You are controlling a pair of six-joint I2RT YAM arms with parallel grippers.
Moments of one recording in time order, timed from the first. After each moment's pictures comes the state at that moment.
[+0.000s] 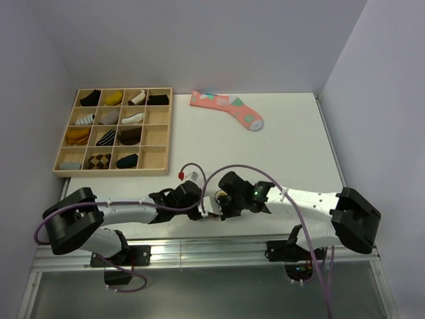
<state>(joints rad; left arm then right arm) -1.05 1.41 0.54 0.10 0.03 -1.27 1.02 1.28 0.64 -0.35 -0.27 -0.74</state>
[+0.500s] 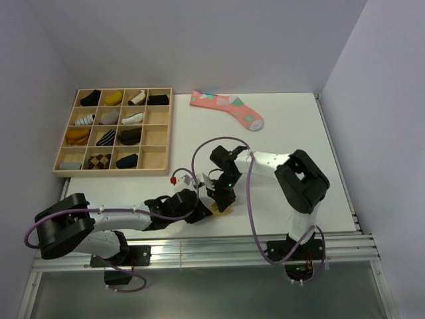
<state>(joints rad) -1.11 1.33 0.46 0.13 -0.14 -1.37 0.75 1.80 1.10 -0.82 -0.67 -0.84</state>
